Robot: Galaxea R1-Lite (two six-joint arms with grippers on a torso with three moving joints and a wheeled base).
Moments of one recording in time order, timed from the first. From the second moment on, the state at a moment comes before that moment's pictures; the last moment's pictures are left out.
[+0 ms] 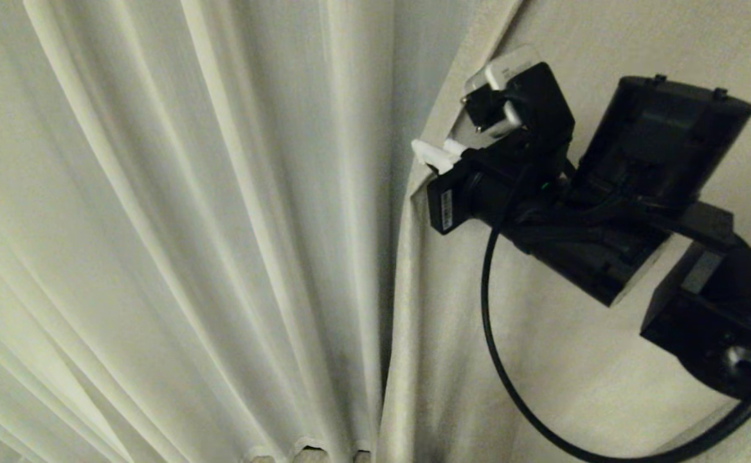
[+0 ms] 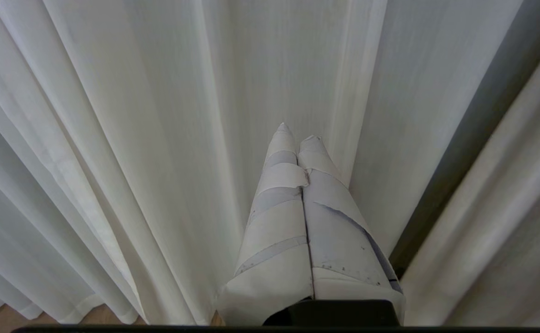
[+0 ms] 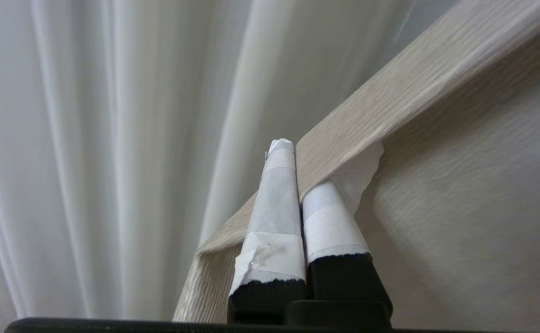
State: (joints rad) left arm 0.00 0.00 0.00 0.00 0.02 -0.01; right arm 0.82 1.75 -1.10 -0.82 -0.19 -0.34
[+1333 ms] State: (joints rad) left arm 0.00 0.00 0.00 0.00 0.02 -0.01; right arm 0.92 1.89 -1.16 -0.89 -0.20 -0.36
